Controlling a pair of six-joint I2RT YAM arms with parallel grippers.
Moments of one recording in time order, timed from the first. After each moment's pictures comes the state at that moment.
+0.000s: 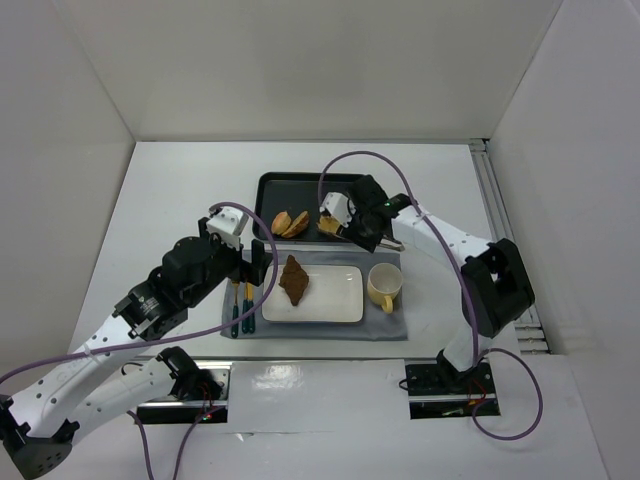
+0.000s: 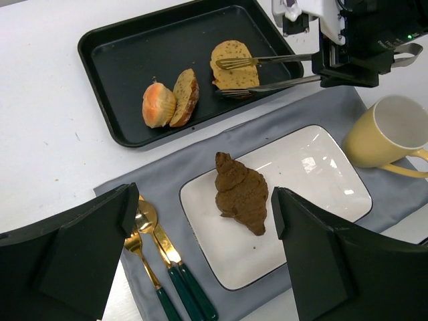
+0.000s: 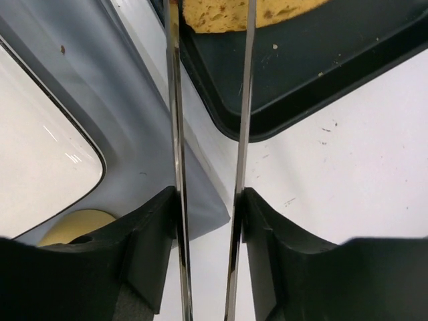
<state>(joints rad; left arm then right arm) -0.71 0.72 0.79 -0.38 -0.21 -0.16 0.55 1.65 1.23 -0.63 0.05 -0.59</state>
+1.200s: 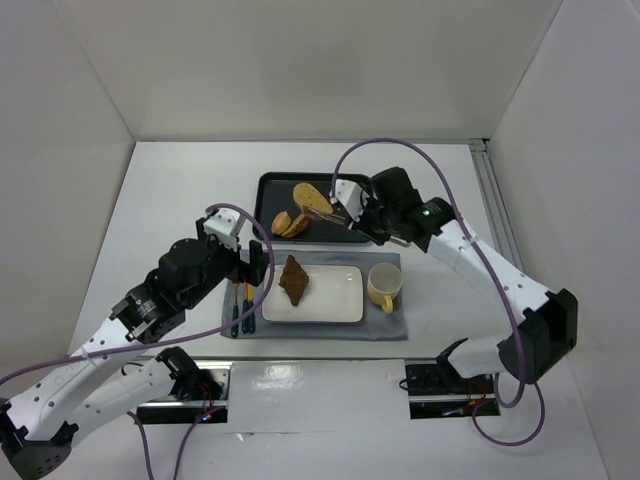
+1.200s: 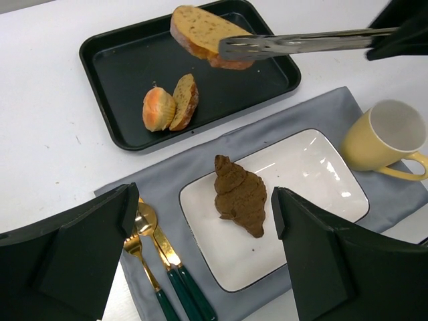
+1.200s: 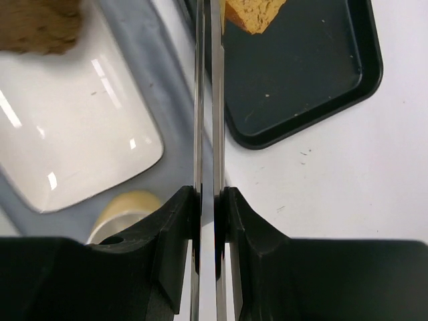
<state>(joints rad) -0.71 0.70 0.79 -0.38 -0.21 -0.16 0.57 1.37 1.25 -0.69 -0.10 -0.58</state>
